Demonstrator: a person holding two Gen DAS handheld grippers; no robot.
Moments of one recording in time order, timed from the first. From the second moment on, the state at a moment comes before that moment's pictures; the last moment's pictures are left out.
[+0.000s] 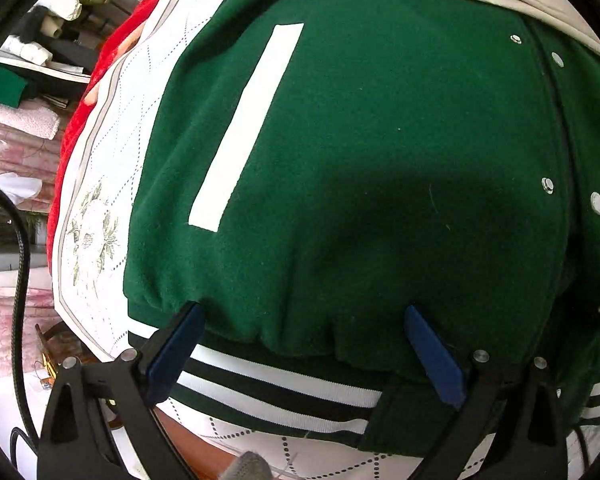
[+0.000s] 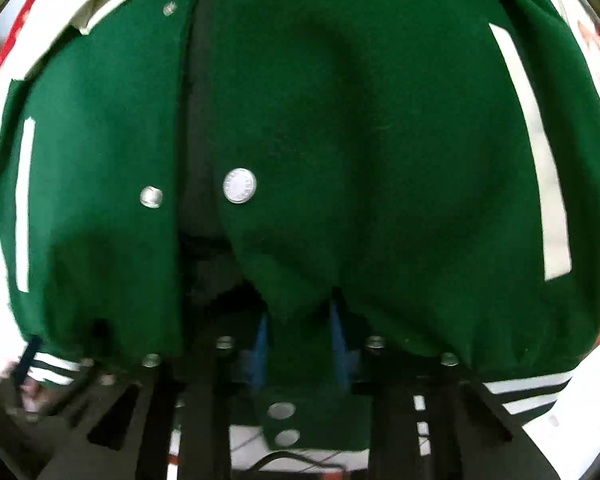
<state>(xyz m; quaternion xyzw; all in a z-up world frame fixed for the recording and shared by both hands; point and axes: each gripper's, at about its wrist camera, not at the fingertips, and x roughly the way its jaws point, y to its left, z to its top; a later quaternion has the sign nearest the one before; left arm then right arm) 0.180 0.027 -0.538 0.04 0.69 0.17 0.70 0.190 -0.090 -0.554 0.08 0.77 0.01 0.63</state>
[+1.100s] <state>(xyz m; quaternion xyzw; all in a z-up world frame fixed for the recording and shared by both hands) 0.340 -0.097 -0.555 0.10 0.61 0.12 0.78 0.390 -0.351 -0.551 0.10 0.67 -0.11 0.73</state>
